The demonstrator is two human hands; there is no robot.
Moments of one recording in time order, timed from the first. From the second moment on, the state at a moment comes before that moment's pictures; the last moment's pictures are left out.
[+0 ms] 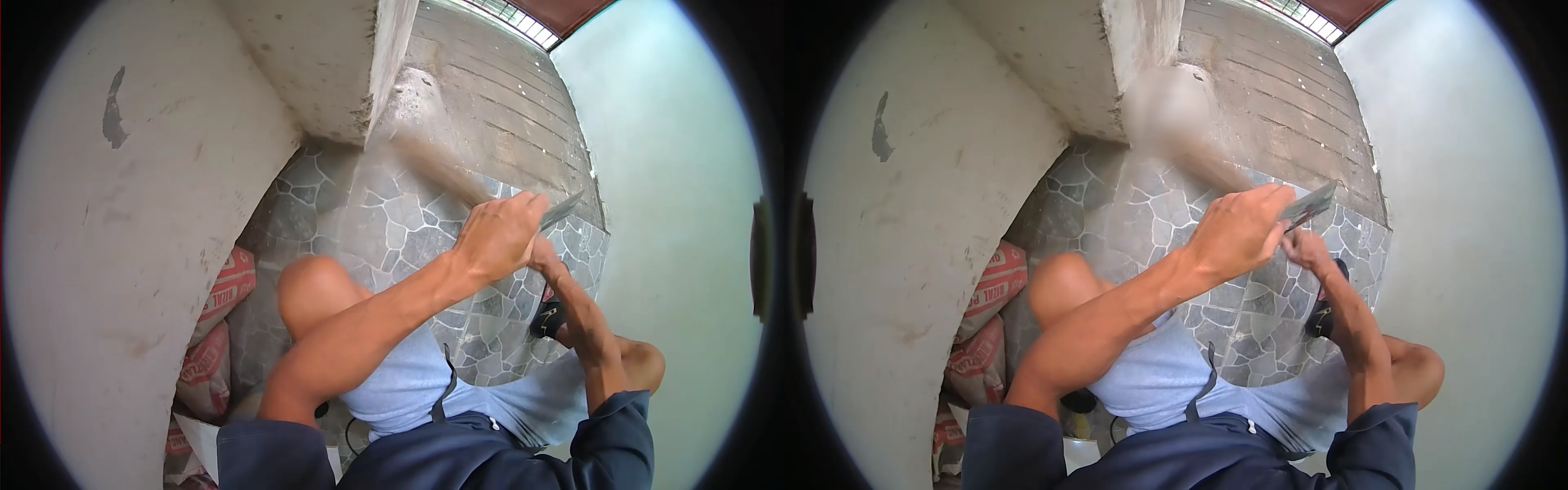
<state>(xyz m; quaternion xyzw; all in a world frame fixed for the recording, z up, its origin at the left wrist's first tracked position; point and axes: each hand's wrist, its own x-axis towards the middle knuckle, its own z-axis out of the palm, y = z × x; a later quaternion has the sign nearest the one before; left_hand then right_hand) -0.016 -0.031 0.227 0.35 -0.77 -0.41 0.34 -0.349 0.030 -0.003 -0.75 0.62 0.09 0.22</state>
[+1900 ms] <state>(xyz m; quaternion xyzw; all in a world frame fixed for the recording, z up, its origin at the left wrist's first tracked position) -0.074 0.074 0.316 0.73 -0.62 -0.23 0.13 -0.458 -0.309 0.133 -0.69 0.63 0.12 0.32</state>
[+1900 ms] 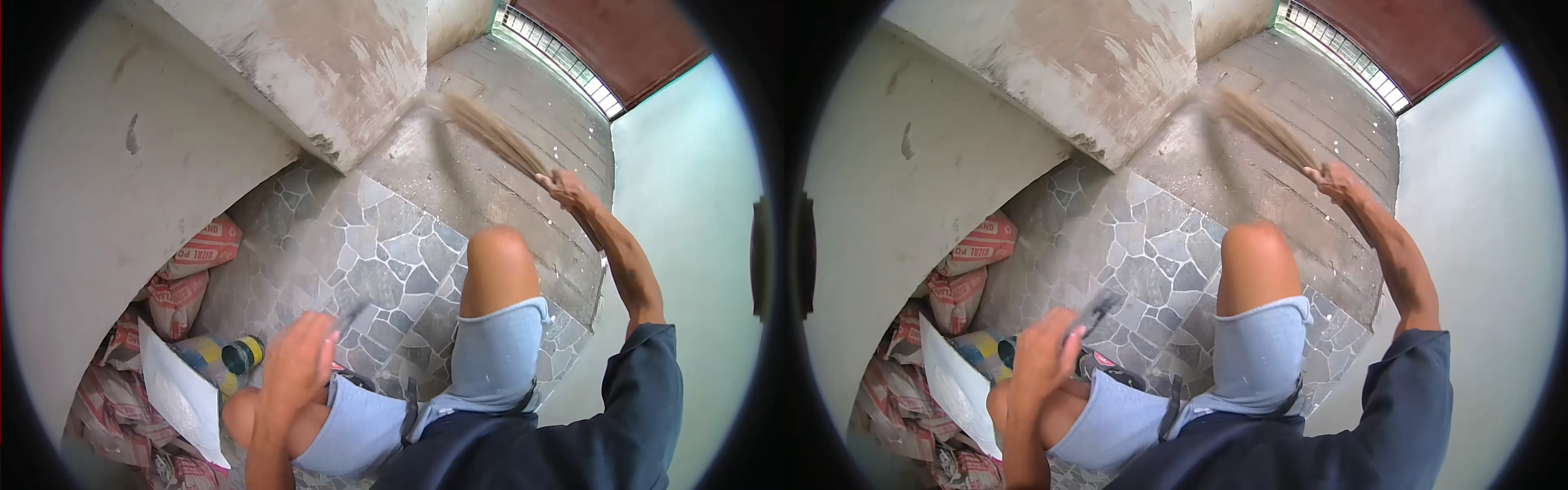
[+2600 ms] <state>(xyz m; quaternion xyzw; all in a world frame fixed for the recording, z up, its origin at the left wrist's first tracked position) -0.038 0.091 0.280 0.82 -0.53 -0.20 0.12 -0.453 -0.298 0.162 -0.65 0.65 -0.13 0.38</state>
